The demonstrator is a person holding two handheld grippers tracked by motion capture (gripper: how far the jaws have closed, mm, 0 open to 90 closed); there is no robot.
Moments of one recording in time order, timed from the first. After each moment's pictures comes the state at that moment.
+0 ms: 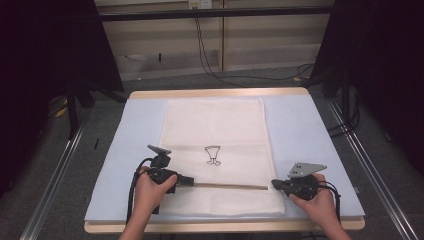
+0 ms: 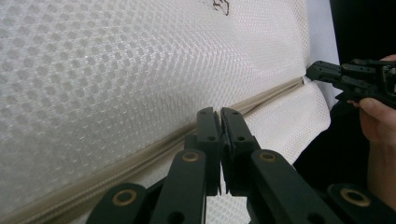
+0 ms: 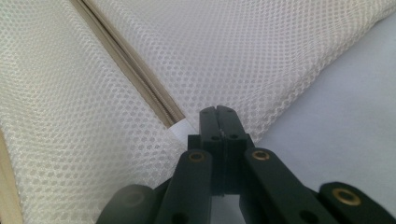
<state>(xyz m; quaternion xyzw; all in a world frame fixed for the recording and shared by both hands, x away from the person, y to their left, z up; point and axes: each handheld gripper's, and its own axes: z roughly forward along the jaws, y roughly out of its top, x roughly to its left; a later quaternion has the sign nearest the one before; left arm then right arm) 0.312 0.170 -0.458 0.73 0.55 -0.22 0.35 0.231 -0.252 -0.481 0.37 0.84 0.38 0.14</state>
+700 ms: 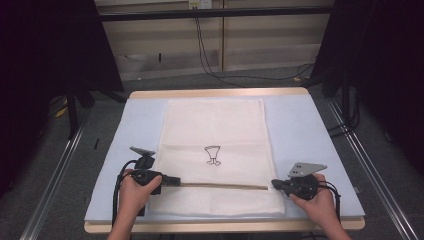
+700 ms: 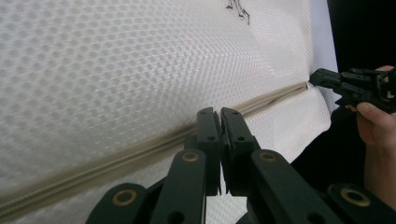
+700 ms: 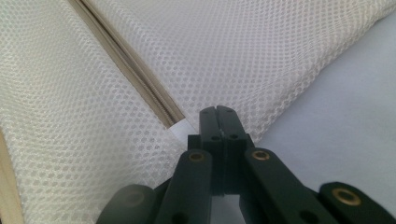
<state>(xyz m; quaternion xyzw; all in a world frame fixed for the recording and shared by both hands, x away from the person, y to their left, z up) 0.308 0.210 -0.455 0.71 0.57 -0.22 0.36 0.231 -0.252 -0.481 0.37 0.84 0.38 0.13</state>
